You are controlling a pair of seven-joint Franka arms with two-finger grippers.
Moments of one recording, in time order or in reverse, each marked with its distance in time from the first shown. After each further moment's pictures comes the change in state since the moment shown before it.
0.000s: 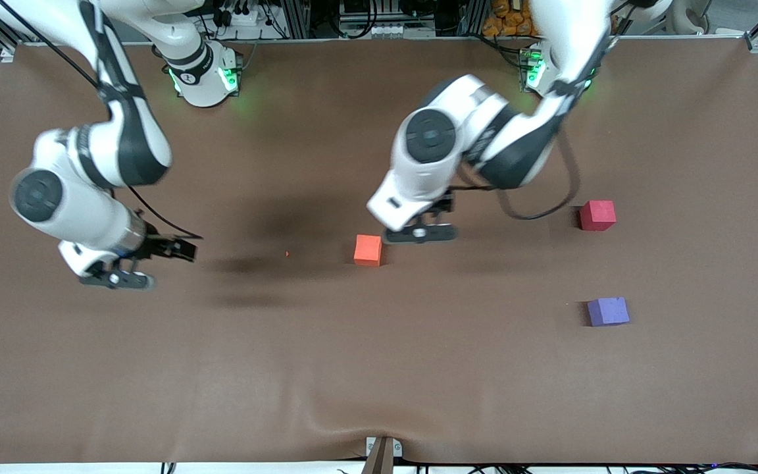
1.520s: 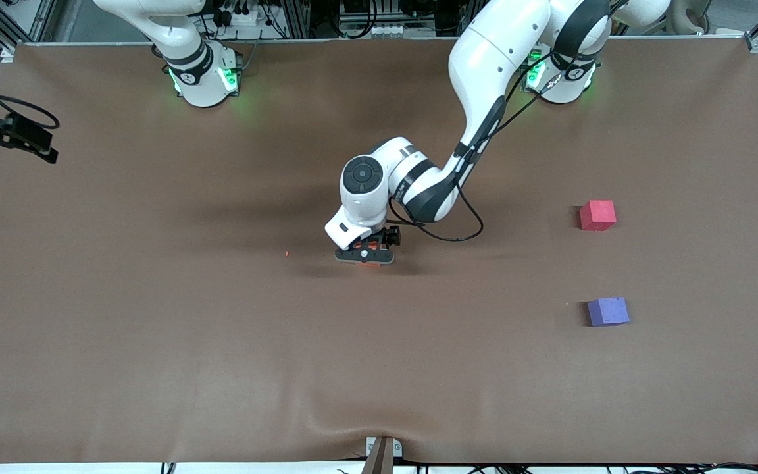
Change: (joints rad) left arm -0.210 0.287 0.170 0.040 0.000 0.338 0.014; right arm -0.138 -0.249 0.017 0.381 -0.034 -0.613 -0.128
